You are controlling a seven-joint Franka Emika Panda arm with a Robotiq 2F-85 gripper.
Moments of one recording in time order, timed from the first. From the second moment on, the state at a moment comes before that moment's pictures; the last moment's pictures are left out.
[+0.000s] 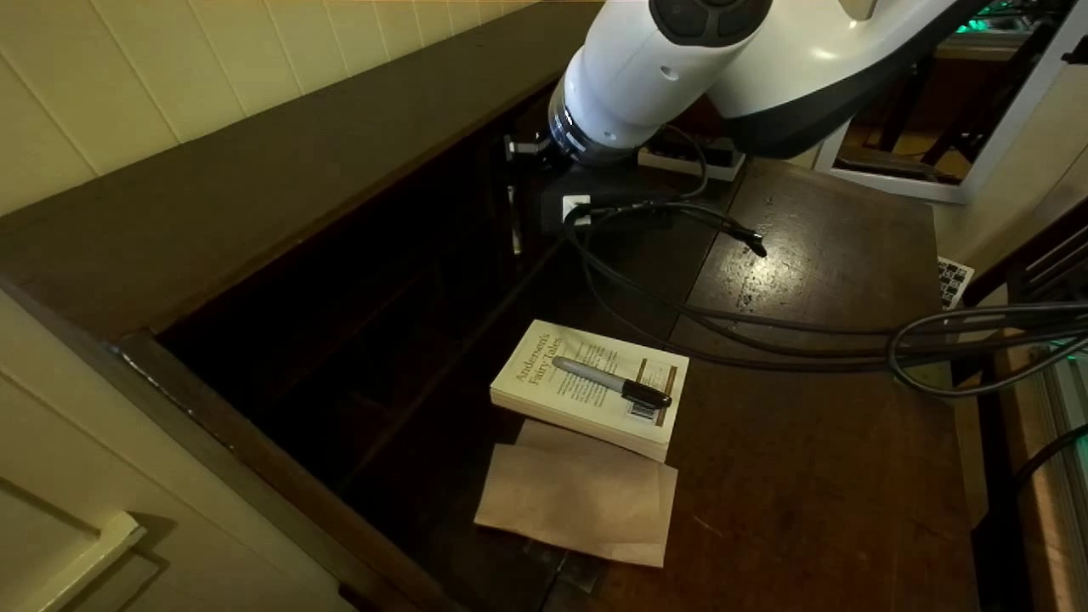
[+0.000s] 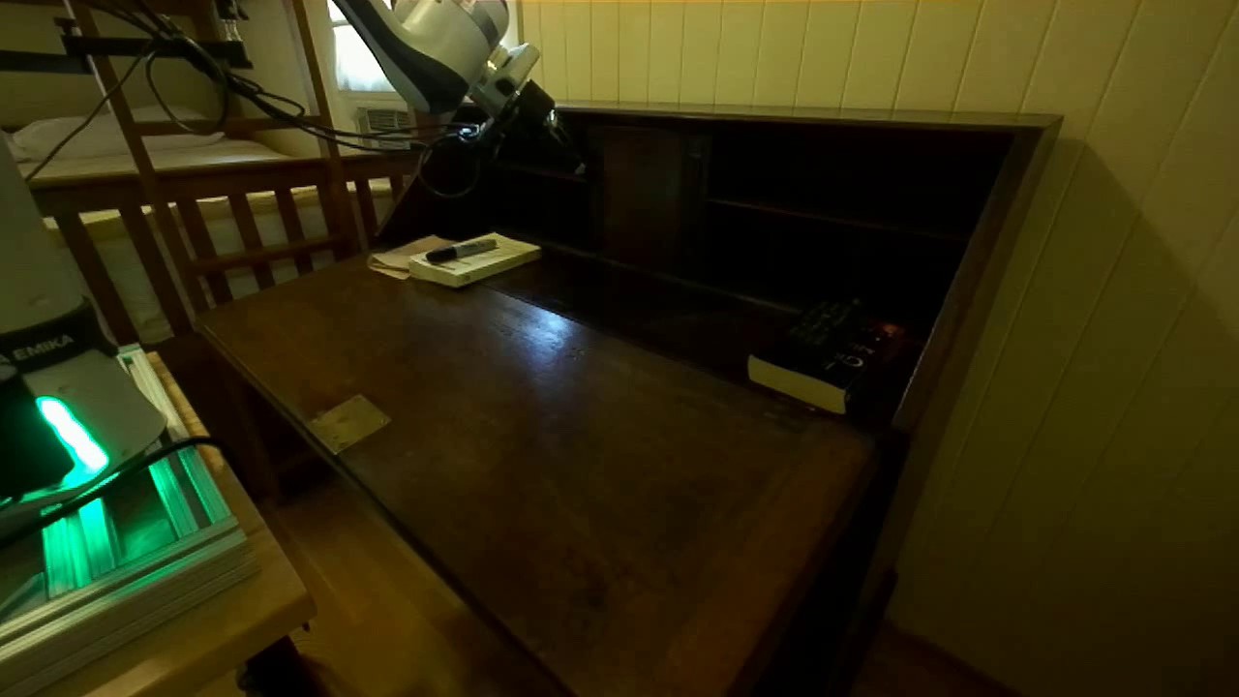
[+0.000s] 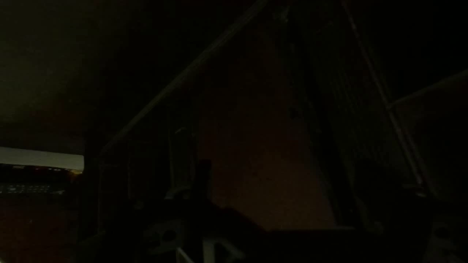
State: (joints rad) arm 0.05 0.30 -0.05 -2.06 -1.53 2.70 2.20
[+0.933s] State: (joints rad) arm 0.05 0.34 -0.07 -2.02 -1.56 2.69 2.25
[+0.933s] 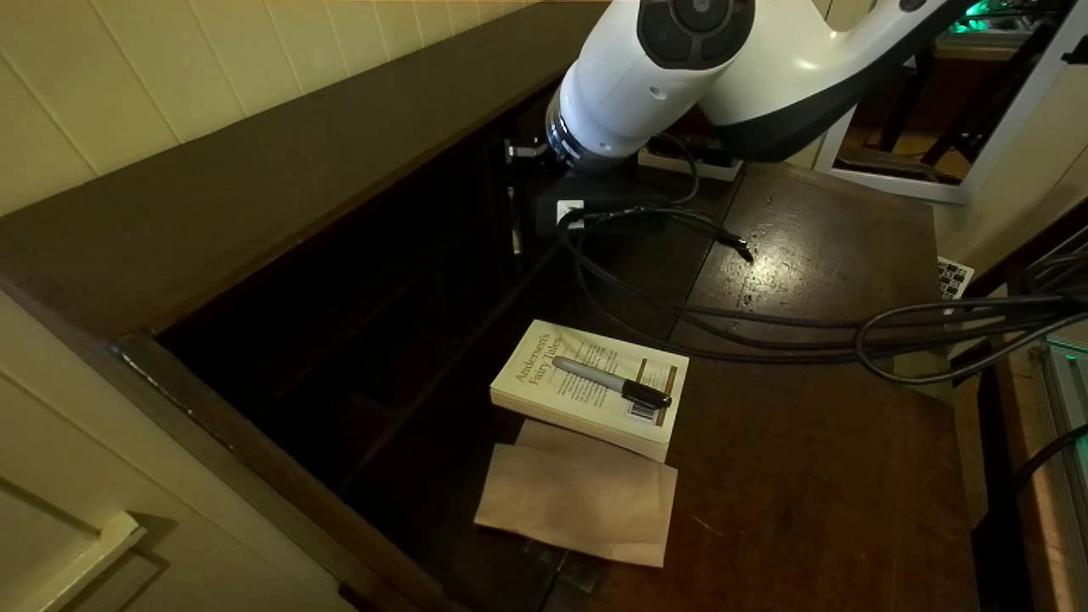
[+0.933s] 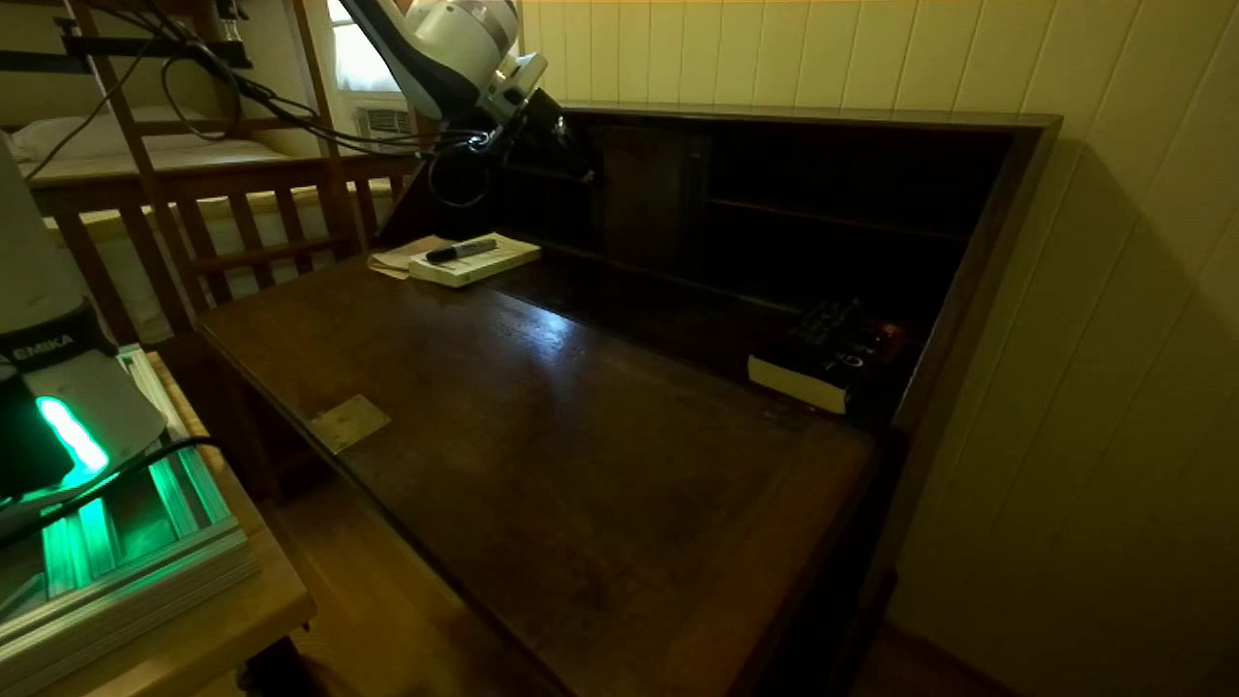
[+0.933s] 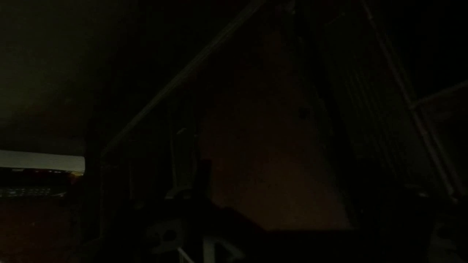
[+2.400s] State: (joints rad) arm 0.01 0.22 -0.04 -2.13 -1.12 2.50 1.72
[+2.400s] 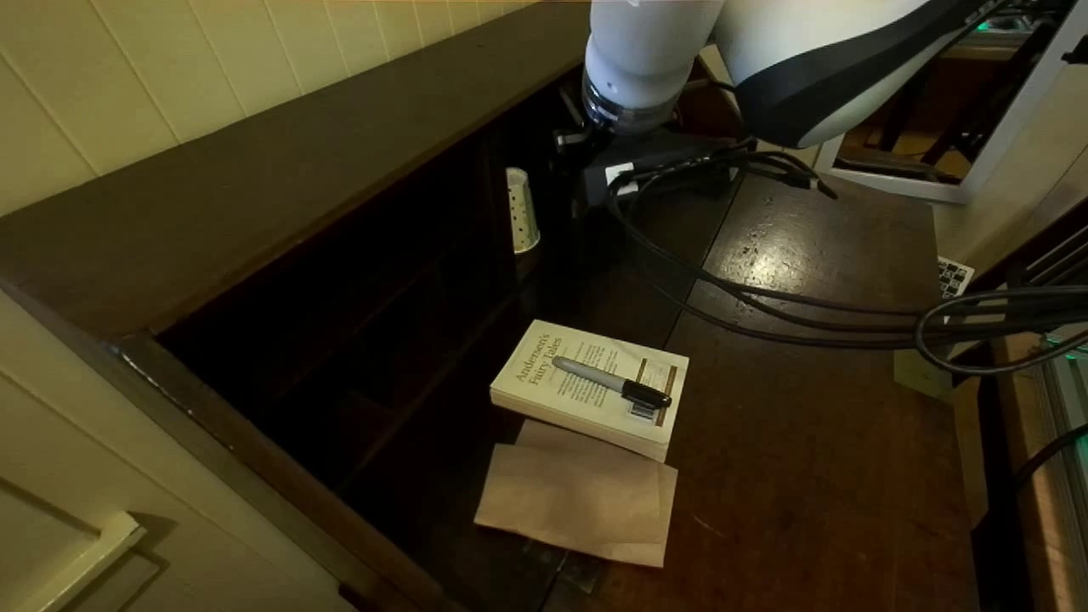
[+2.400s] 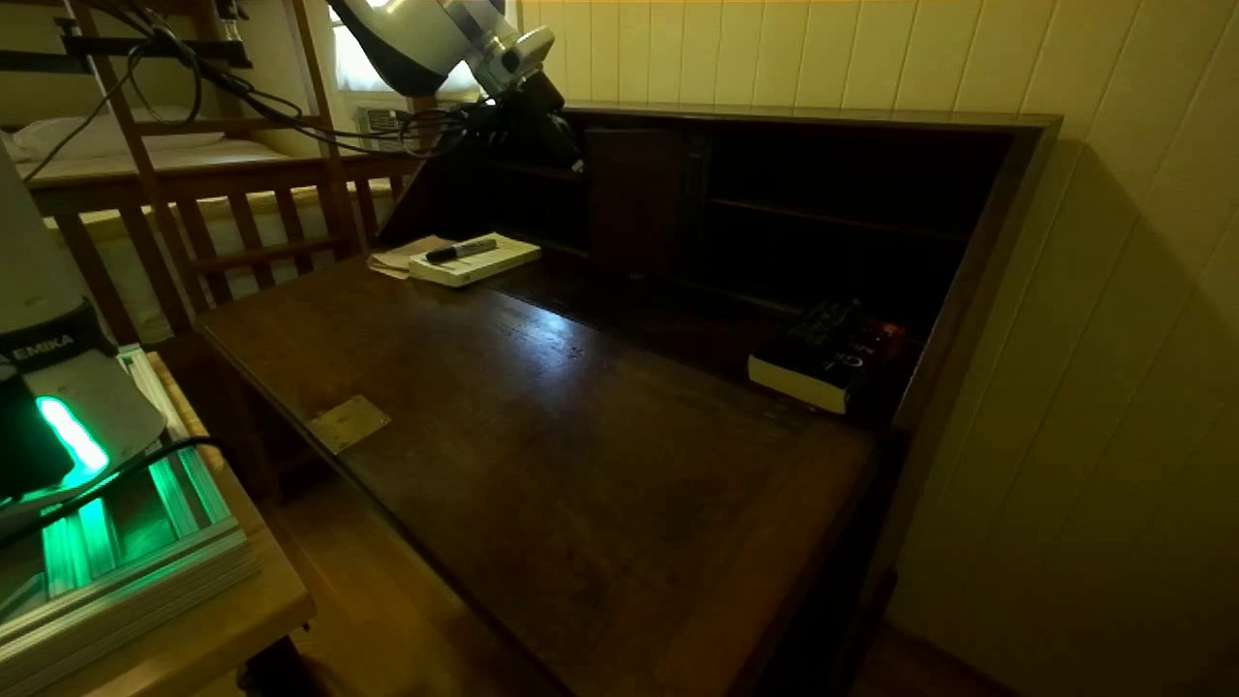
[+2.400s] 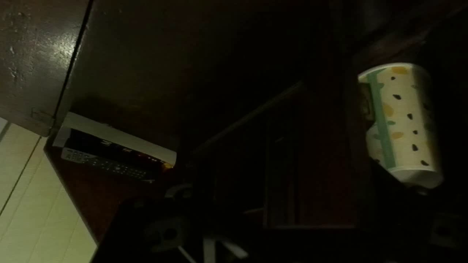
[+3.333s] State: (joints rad) arm 0.00 0.17 -0.06 -2.14 -0.99 2.29 1.57
